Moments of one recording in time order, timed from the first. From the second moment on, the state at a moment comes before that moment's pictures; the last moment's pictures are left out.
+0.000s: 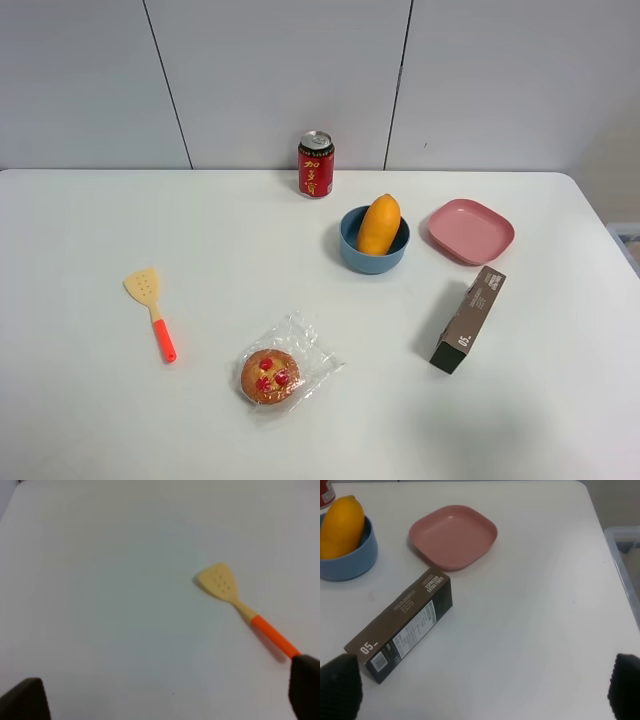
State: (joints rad) left arm 0.20 0.10 -0.52 -0.08 1.05 0.16; right arm 0.10 0.00 -0.50 -0.07 1.07 0.08
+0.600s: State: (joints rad) left arm 0.20 0.00 -0.51 -0.08 1.06 0.16; right arm 0.10 0.00 -0.50 -0.07 1.07 0.08
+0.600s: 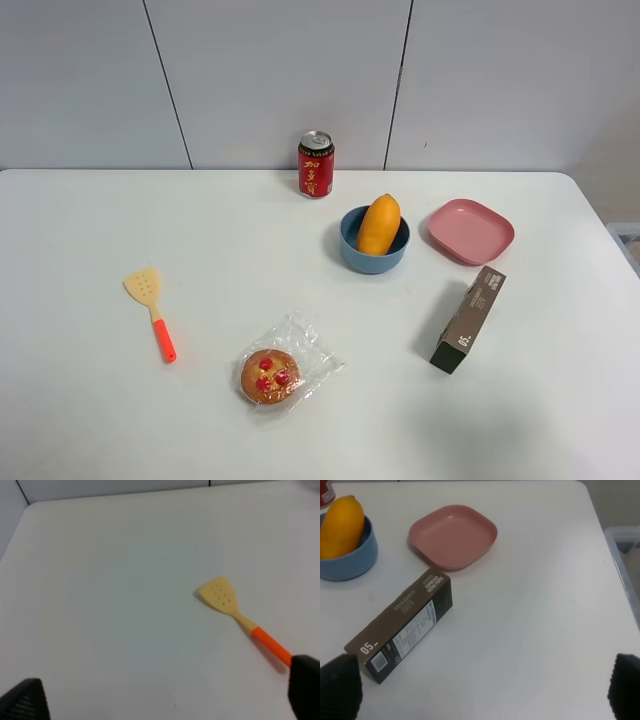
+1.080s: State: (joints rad) left arm 0.20 0.00 -0.51 -0.10 1.06 0.16; right arm 0.10 0.00 -0.50 -0.07 1.07 0.08
